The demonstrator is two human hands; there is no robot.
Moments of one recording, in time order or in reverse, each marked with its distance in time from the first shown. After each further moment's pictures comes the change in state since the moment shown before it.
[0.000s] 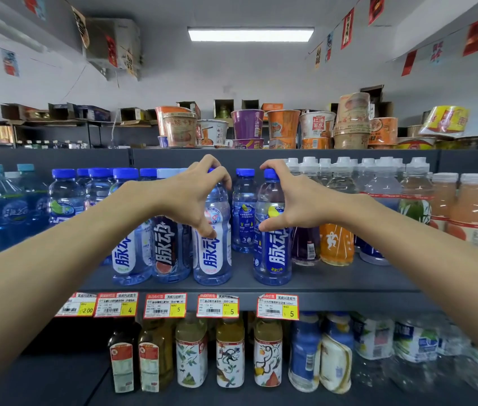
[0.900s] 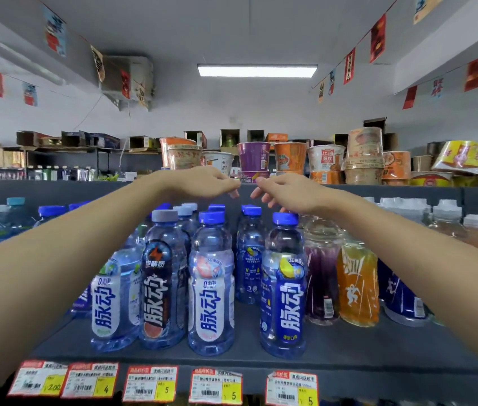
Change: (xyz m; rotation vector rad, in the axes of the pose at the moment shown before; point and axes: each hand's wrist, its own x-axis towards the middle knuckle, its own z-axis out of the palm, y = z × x) left_hand 0.080 -0.025 -0.051 -0.320 -0.101 -0.254; right_hand 0.088 0.002 -0.039 0.218 0.055 0.145
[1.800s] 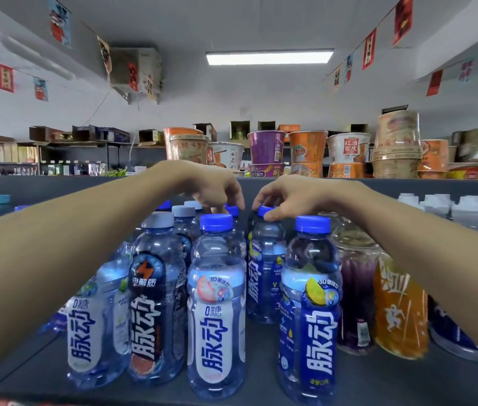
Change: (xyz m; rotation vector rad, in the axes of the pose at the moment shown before) left_hand 0.075 -0.042 0.008 0.206 -0.229 -0.059; right_hand 0.074 0.031 0.016 -0.319 -0.276 -0.165
